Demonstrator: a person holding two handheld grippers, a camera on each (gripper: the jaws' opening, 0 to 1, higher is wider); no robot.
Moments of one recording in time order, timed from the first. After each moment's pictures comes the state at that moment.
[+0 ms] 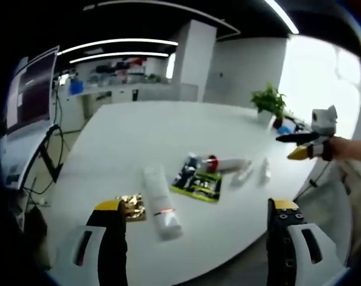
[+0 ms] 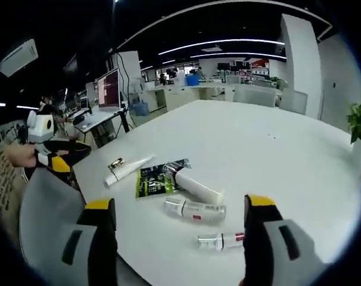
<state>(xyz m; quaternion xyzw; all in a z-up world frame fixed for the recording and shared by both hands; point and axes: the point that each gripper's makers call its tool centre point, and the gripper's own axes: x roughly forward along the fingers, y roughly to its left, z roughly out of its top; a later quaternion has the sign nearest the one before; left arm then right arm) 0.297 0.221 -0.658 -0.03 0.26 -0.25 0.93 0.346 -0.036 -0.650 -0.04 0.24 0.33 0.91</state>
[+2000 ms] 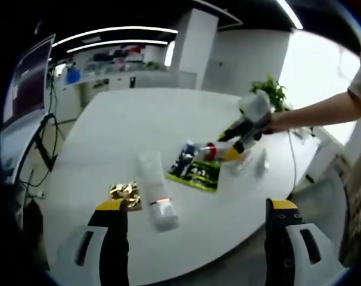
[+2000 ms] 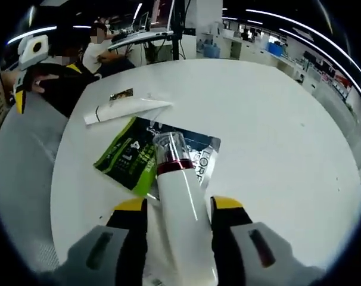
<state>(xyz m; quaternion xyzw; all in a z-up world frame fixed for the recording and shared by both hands) 0.294 0.217 -0.675 -0.04 0.30 -0.25 0.92 0.449 0.042 -0.771 -0.26 0.35 0.53 0.73</state>
